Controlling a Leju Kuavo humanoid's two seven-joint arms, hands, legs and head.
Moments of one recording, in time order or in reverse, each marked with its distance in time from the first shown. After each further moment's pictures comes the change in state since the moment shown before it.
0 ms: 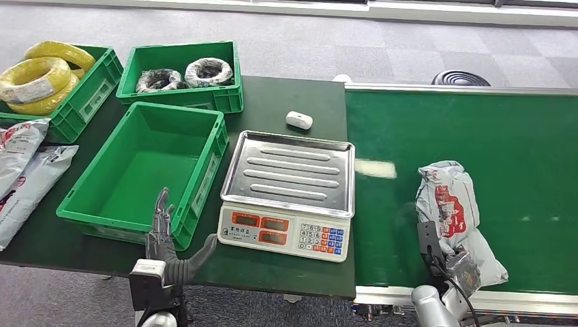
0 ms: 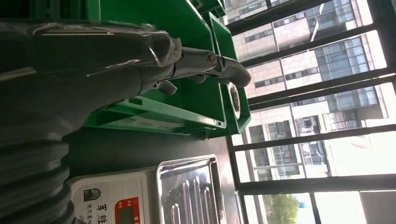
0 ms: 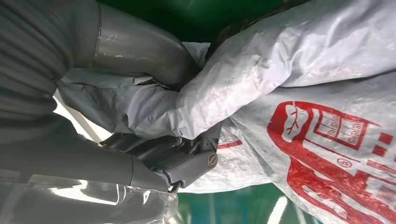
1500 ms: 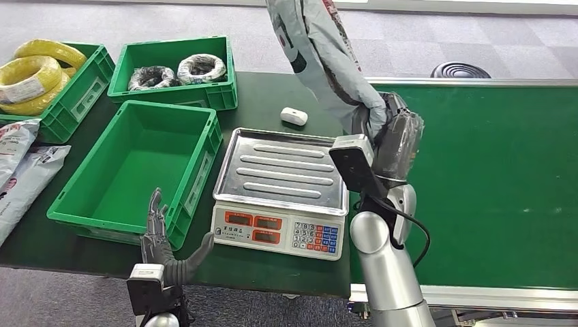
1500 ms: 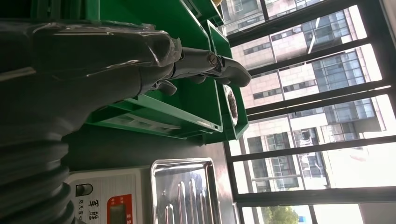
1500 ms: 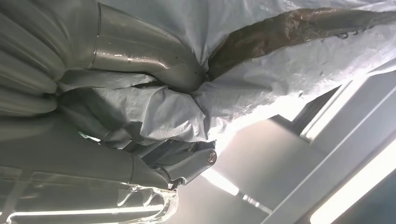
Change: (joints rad) left arm 0.019 -0.066 0.056 -0.006 -0.042 0.020 -0.044; right arm -0.058 0.208 0.756 -0.974 -0.166 0.061 -0.268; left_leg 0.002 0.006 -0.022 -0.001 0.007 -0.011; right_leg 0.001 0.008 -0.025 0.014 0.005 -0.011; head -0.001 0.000
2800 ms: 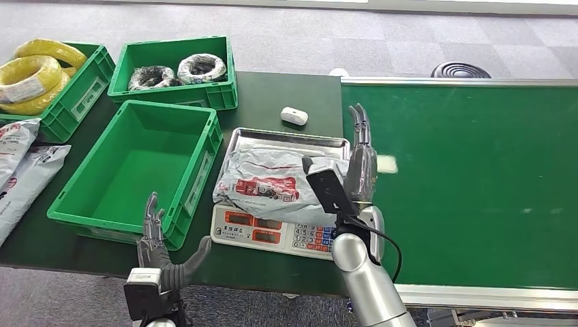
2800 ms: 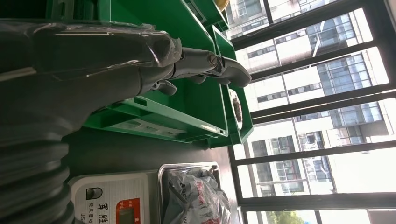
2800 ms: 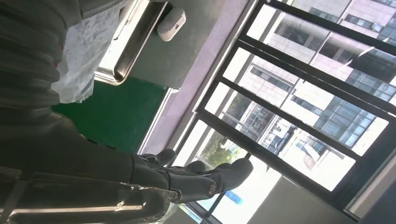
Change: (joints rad) left arm 0.033 -0.005 0.012 -0.029 -0.019 0.002 0.013; right arm 0.080 -0.011 0.076 0.159 -0.188 0.002 -0.048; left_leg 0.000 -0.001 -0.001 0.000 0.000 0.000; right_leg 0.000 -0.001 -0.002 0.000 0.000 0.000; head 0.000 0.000
